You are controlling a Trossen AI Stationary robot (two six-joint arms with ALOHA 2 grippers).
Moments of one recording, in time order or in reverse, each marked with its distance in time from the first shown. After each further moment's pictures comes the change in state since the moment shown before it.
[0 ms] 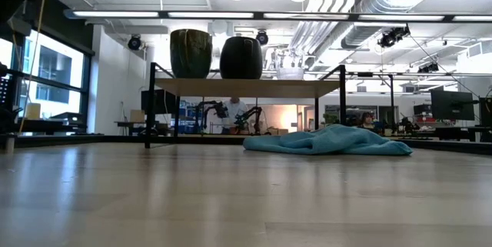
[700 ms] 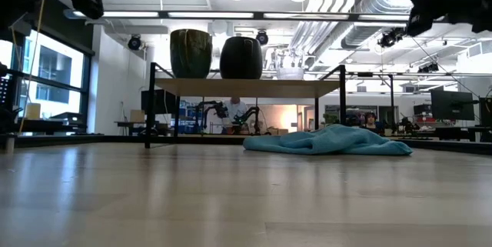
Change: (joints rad) left arm 0.000 0.000 0.000 -0.171 0.028 -0.173; right arm 0.000 0.000 0.000 -0.436 0.270 0.194
